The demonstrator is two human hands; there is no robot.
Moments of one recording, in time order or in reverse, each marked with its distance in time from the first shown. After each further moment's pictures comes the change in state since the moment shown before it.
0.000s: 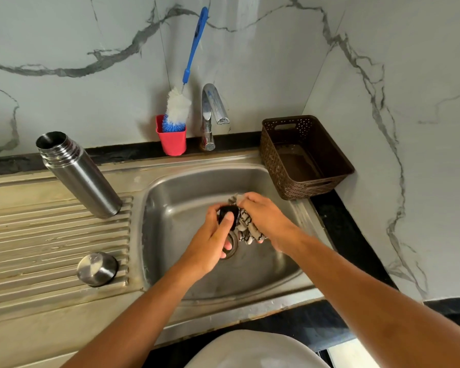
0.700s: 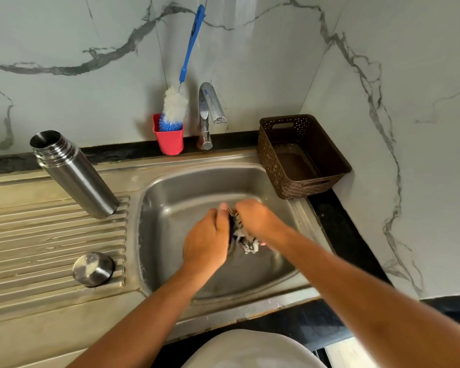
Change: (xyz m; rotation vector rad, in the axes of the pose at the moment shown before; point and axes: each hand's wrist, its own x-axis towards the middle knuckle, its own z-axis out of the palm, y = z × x) left_hand 0.007 0.008 0.016 0.511 0.338 -0.075; right_hand -0.007 -0.015 0.002 -0.706 -0.055 -0.114
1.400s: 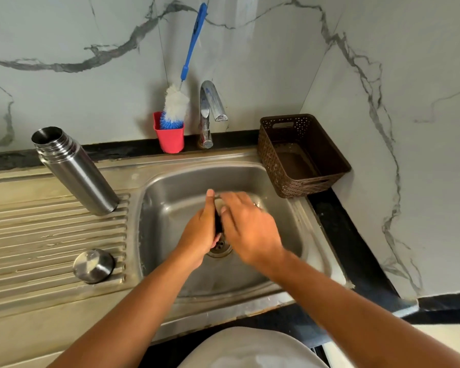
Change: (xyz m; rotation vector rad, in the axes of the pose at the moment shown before) left_hand 0.009 0.003 -0.020 -0.548 -0.252 -0.203; right_hand -0.022 0.003 0.039 -0.113 0.452 -0.404
